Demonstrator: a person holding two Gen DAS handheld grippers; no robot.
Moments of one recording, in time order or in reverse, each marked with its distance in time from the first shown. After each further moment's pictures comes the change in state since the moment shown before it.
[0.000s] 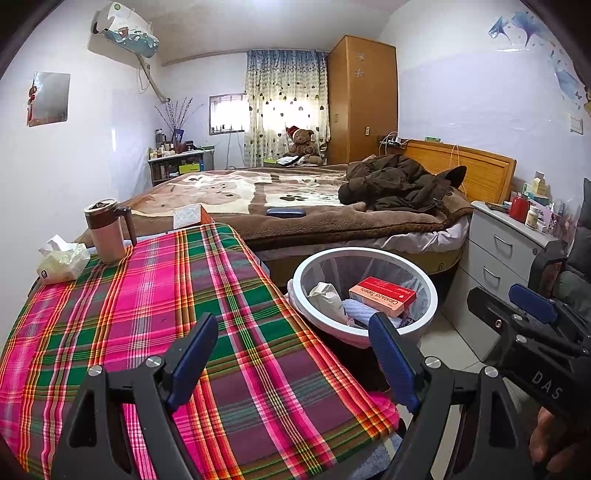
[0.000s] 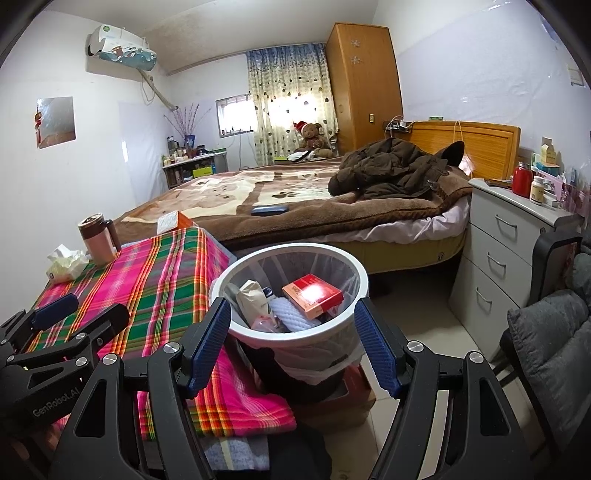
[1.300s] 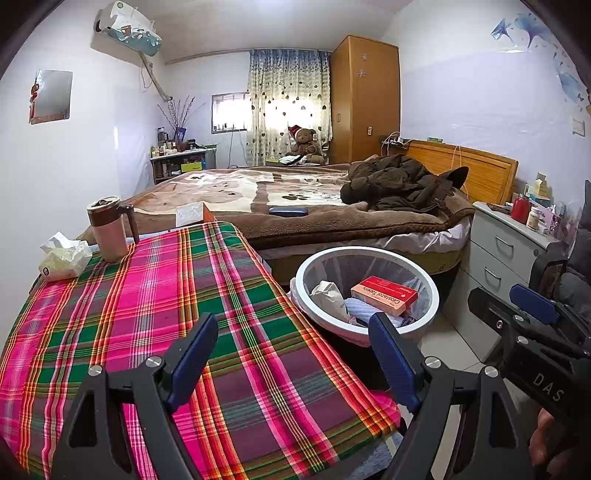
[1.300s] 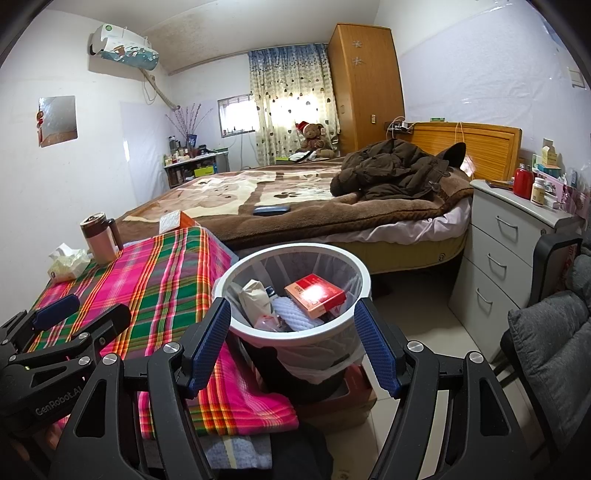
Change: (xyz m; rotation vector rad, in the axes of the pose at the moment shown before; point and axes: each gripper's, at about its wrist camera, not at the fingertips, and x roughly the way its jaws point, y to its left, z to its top) left arm 0.000 0.001 0.002 -0.006 0.004 0.003; right arm -0.002 0.003 0.000 -0.001 0.003 -0.001
